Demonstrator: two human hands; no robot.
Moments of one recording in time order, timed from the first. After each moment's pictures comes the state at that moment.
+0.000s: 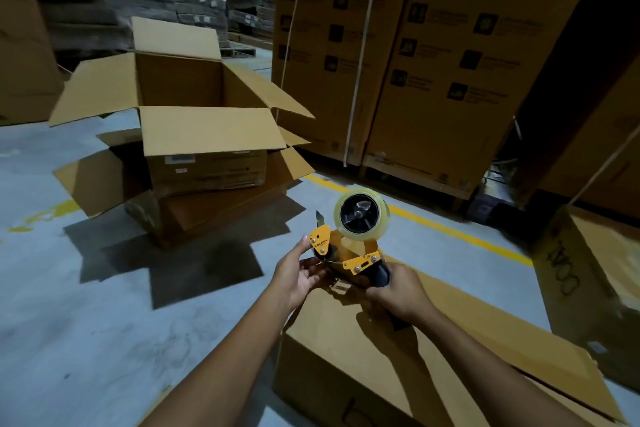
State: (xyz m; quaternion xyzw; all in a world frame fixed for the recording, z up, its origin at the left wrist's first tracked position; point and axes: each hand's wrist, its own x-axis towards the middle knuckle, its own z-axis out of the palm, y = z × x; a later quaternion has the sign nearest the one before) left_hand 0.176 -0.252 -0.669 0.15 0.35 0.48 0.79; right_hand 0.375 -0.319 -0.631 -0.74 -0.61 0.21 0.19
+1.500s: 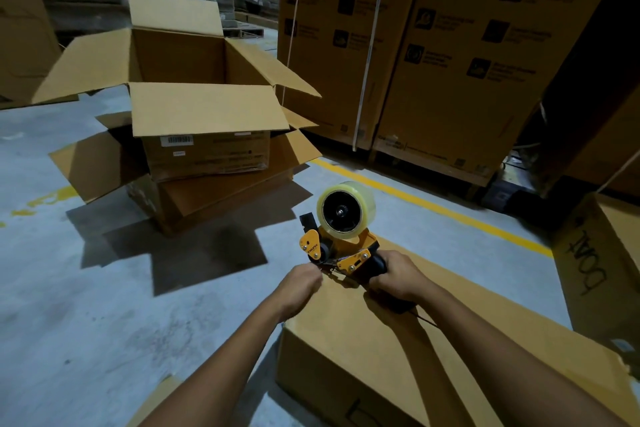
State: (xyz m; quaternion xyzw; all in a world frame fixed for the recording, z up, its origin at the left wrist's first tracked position) left_hand 0.167 -0.256 -0.721 0.61 0.49 0.29 0.56; right_hand 0.387 -0.273 -0.652 -0.69 -0.67 0.27 0.10
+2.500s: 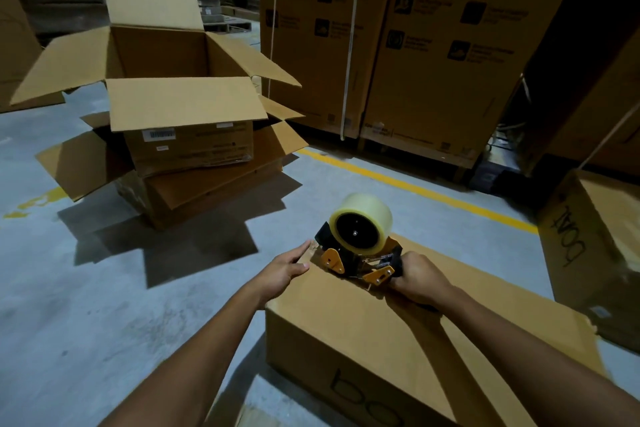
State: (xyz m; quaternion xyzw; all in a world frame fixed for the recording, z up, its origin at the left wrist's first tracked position) left_hand 0.164 -0.263 -0.723 0.61 0.45 0.25 0.61; right_hand 0.449 -0.320 -0.666 -0.73 -0.64 0.22 0.07
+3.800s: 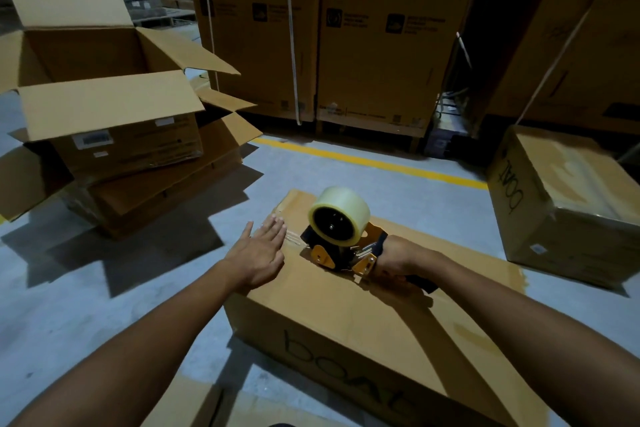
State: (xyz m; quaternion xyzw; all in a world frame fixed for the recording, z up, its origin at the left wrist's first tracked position) left_hand 0.197 -0.260 -0.712 0.91 0.42 -0.06 0.04; right_hand 0.484 -0.365 -0.648 -0.76 -0.56 0.32 0.03
